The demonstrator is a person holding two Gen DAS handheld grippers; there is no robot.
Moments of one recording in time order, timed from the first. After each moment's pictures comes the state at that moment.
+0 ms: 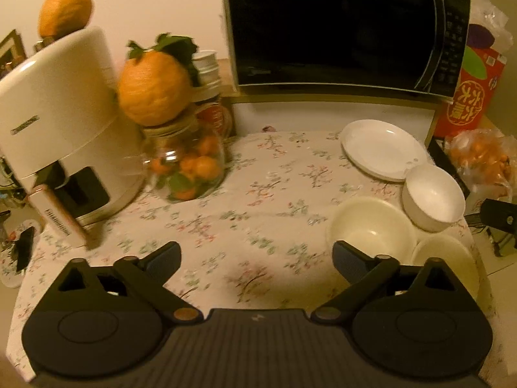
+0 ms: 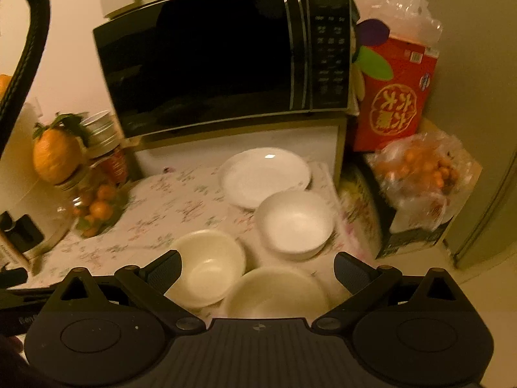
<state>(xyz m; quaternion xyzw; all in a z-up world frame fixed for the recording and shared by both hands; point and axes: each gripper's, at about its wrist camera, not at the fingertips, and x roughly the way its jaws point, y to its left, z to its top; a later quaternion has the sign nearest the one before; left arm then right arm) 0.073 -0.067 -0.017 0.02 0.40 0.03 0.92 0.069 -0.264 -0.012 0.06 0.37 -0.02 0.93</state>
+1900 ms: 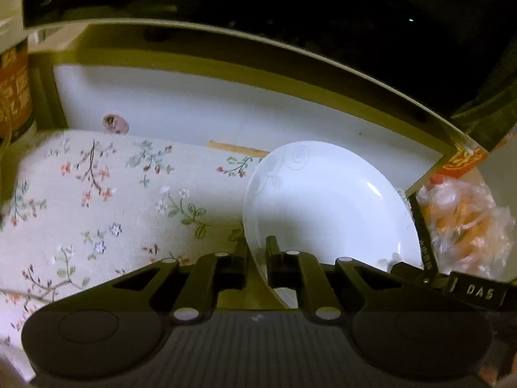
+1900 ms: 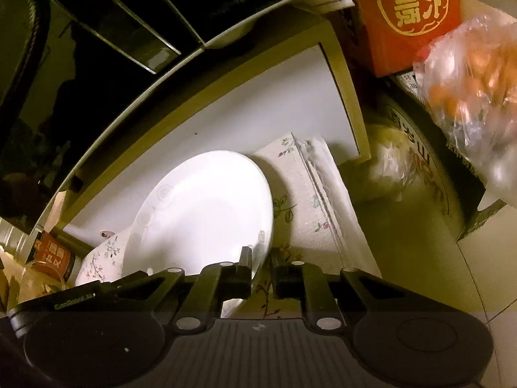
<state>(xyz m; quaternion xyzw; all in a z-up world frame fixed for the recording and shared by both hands) 0.281 -0.150 -0.124 -0.12 0.45 -0.07 0.88 0.290 -0.390 -0.157 0.28 0.45 0.03 0.85</state>
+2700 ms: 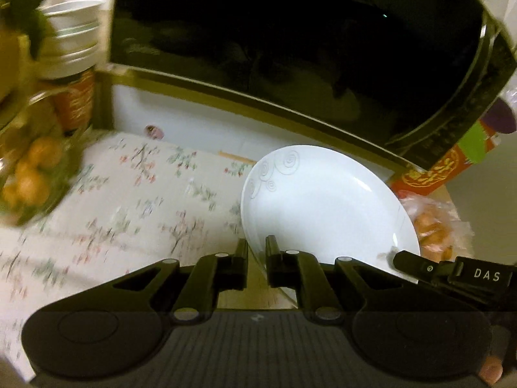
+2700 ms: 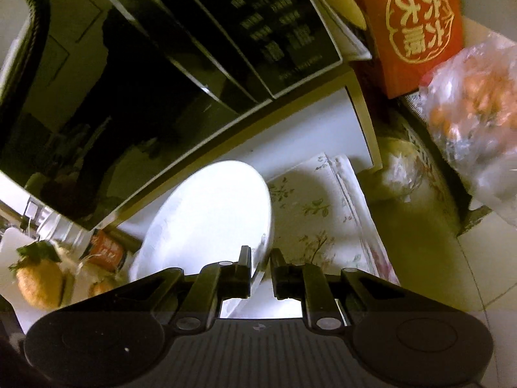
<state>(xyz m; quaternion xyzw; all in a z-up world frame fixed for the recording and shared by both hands) 0.201 -0.122 -0.048 -0.17 0.44 -0.07 0.88 0.247 -0.388 -0.076 0.28 0.44 0.06 0.85</state>
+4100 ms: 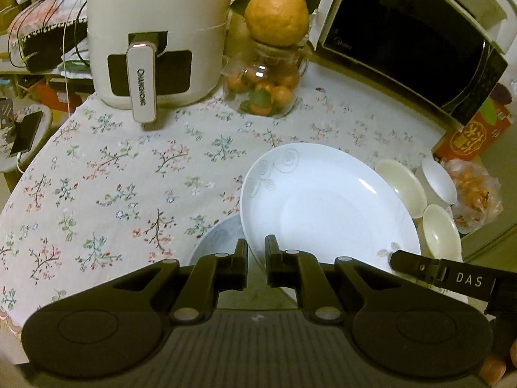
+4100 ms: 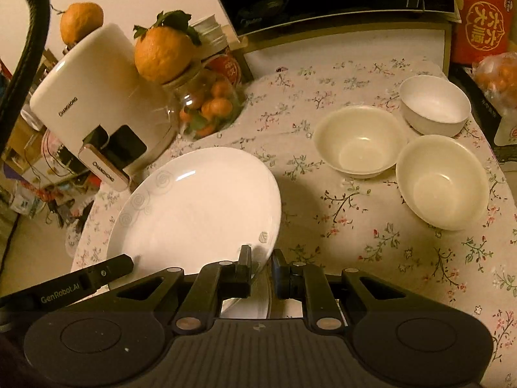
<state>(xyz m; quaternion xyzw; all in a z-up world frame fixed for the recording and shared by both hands) -0.032 0.064 -0.043 -0.14 0.45 0.02 0.88 0.025 -0.154 -0.039 0.14 0.49 0.14 0.85</state>
